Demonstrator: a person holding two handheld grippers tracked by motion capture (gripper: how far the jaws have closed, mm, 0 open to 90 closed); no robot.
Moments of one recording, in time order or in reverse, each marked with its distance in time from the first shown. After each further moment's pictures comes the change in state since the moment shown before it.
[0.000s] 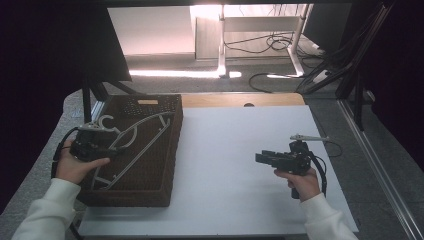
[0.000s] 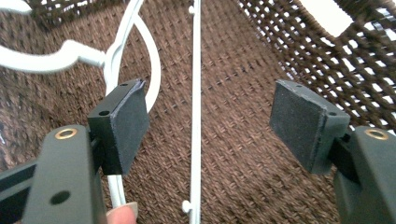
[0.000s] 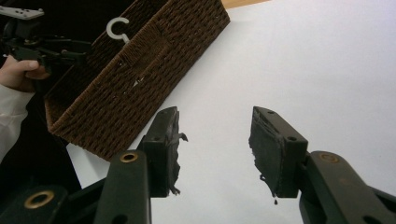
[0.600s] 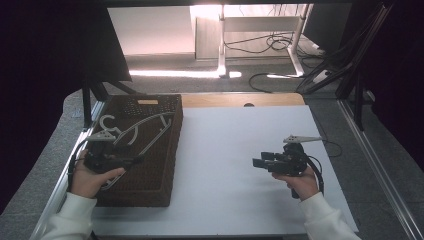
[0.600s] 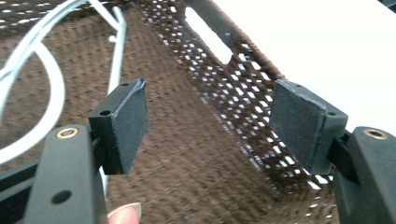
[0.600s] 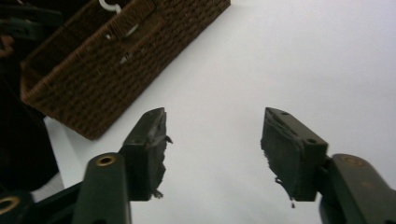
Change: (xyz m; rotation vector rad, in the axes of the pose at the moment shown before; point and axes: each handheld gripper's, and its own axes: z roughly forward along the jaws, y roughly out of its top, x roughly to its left) left arm -0.063 -0.005 0.002 -0.115 -0.166 -0.020; right arm 0.001 -0.005 0.009 0.067 -0.044 -0.145
